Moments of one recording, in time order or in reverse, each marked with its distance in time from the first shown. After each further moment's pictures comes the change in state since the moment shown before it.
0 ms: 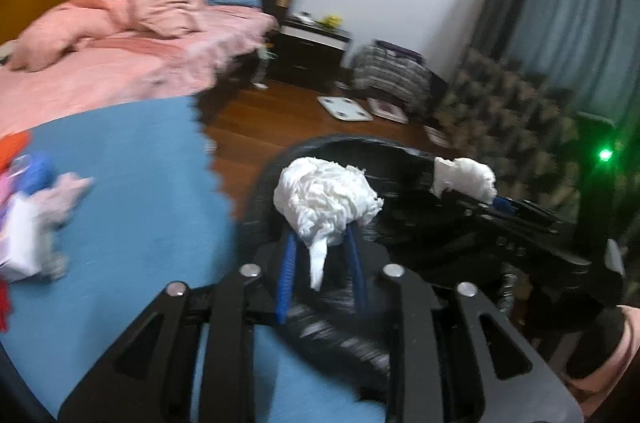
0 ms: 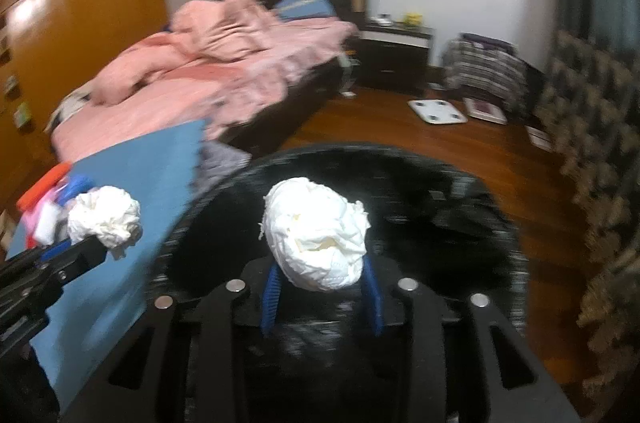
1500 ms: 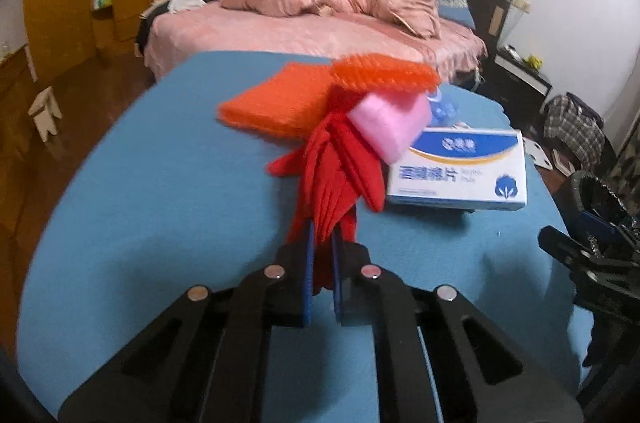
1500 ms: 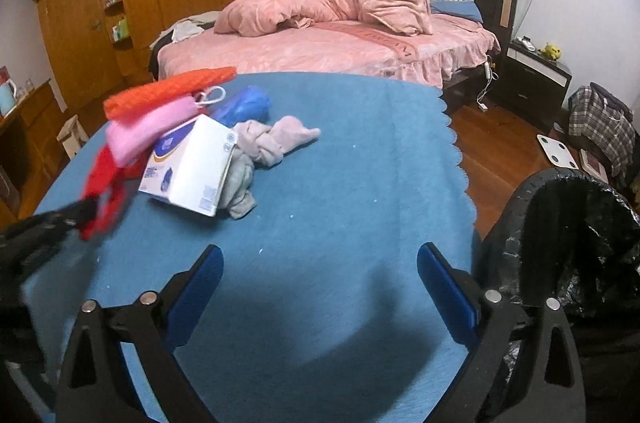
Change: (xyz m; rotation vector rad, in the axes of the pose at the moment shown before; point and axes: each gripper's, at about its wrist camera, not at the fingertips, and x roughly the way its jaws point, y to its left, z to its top) left arm -0.167 0.240 -0.096 -0.360 -0.049 0.651; right arm 0.026 0.273 -0.058 -0.365 0.070 0.351
